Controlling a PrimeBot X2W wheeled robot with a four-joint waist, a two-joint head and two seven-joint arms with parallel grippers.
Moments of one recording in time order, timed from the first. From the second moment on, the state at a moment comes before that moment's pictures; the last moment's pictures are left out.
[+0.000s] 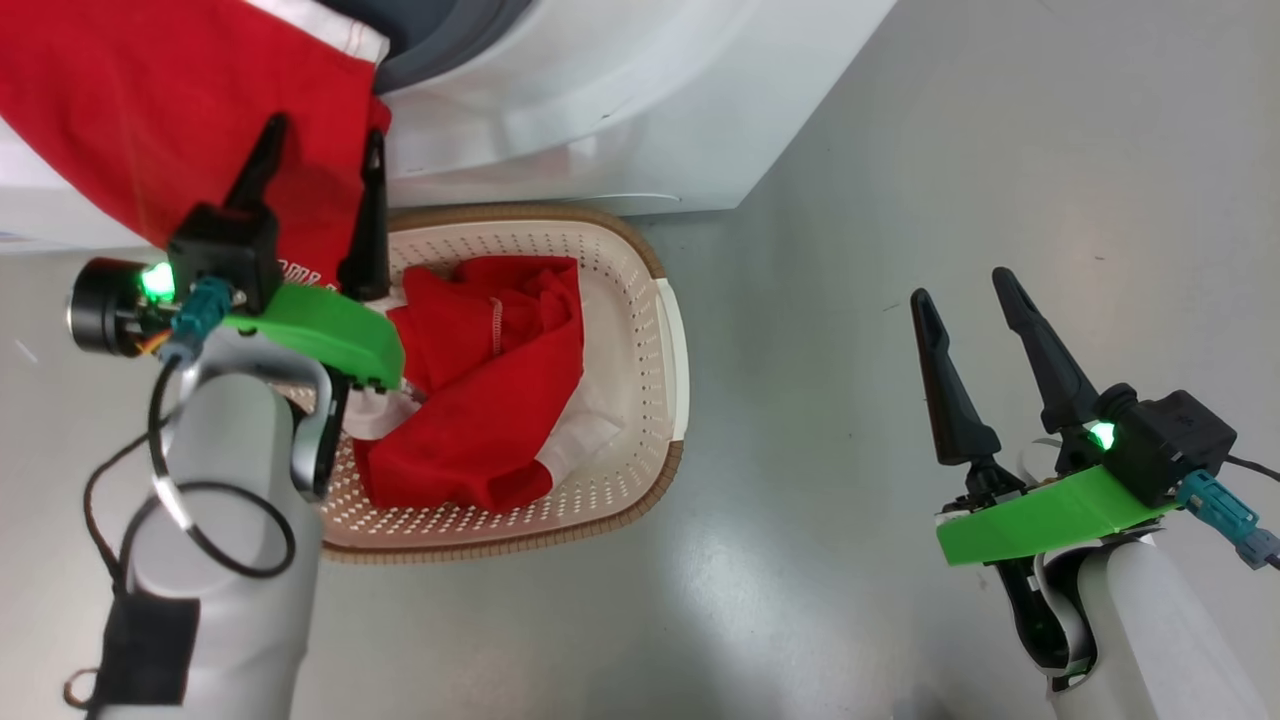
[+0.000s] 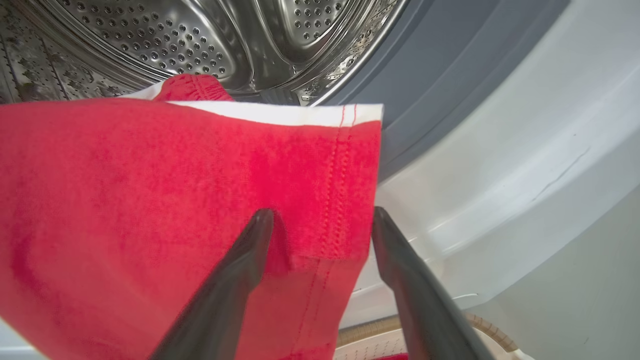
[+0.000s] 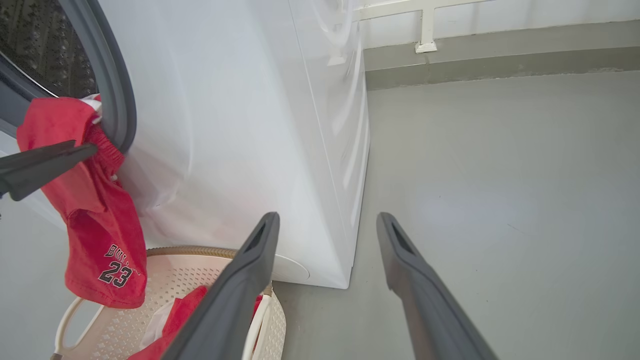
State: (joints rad) left arm -0.81 0.04 -0.04 0.66 -0.02 -0.08 -0.26; right arm -0.28 -0.05 0.08 0.16 0.31 0.12 -0.26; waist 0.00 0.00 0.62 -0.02
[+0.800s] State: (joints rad) left arm -0.80 0.05 -0.04 0.65 -0.04 -0.06 -0.26; right arm -0.28 -0.05 0.08 0.16 0.31 0.12 -0.26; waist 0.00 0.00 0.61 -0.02
